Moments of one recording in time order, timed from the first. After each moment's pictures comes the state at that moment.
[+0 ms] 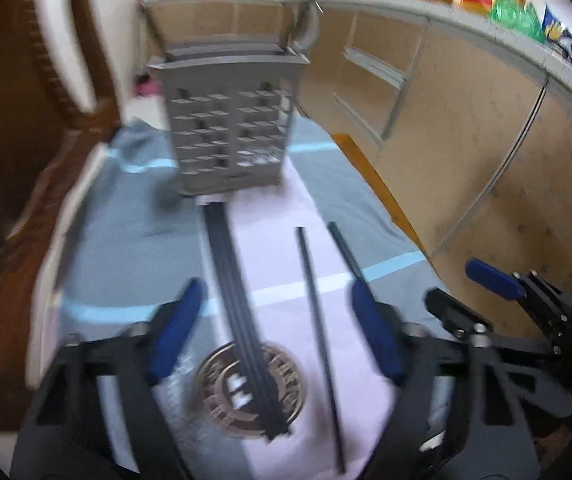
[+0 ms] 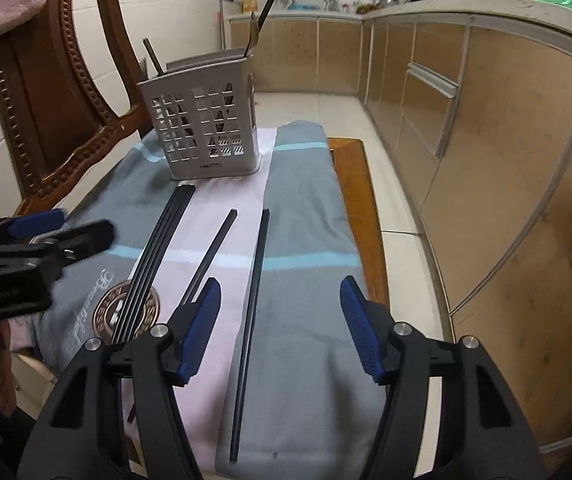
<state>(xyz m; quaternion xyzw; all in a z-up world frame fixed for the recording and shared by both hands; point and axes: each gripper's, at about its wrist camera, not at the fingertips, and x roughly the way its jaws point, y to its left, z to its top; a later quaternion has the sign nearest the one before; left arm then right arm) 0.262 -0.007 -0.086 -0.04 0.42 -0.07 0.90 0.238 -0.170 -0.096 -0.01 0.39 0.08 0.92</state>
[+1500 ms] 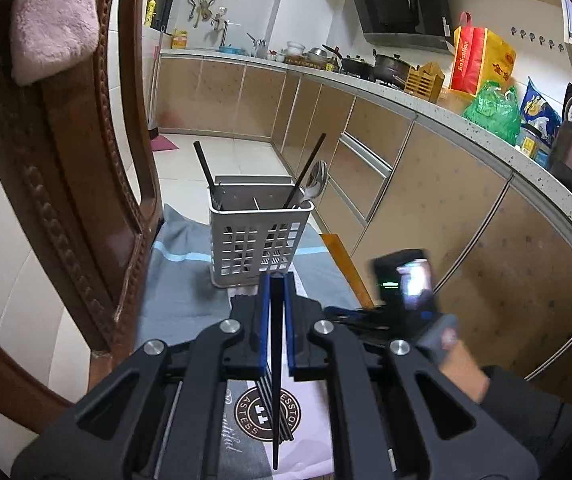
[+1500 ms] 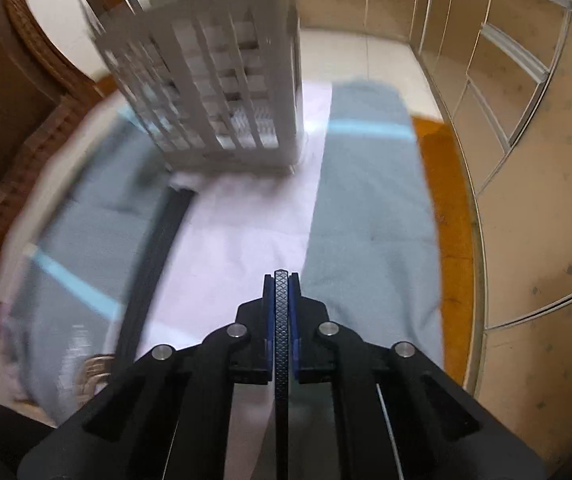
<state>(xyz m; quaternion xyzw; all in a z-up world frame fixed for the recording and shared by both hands) 0.202 0.061 0.038 -0.09 0.30 -0.06 0.95 0.343 -0.134 -0.112 -0.03 0.47 0.16 0.87</state>
